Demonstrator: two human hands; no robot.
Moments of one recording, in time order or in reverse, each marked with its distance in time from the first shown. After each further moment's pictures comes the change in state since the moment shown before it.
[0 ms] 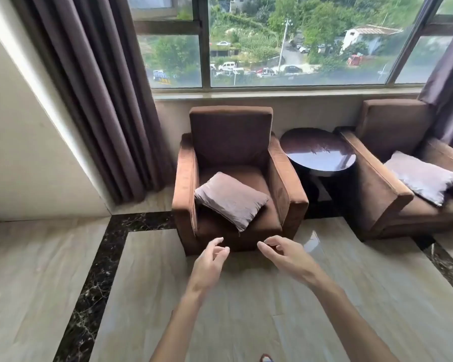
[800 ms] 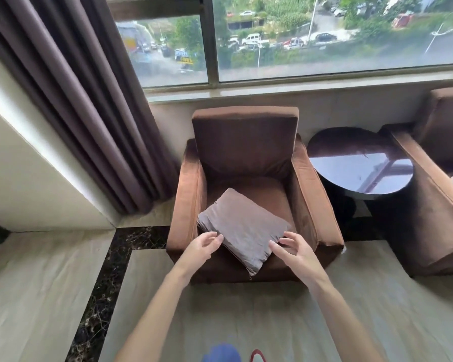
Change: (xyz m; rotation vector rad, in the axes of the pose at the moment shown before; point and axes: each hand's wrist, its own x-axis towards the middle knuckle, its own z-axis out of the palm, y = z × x) left_hand 0.362 0.062 -0.018 -0.024 -0.110 -0.188; right_hand 0.338 0.035 -0.071 0.527 0.000 0.187
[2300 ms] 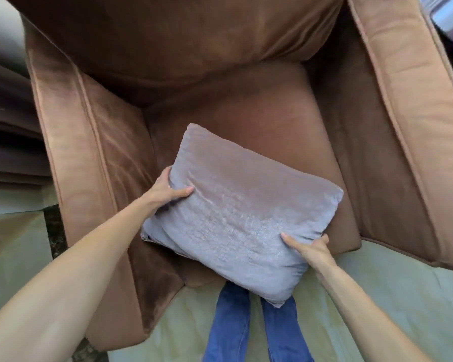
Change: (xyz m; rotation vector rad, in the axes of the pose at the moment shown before) left_hand 0.677 -0.220 -0.053 0.368 -0.194 -0.489; right_hand 0.499 0.317 0.115 0.198 0.155 0.939
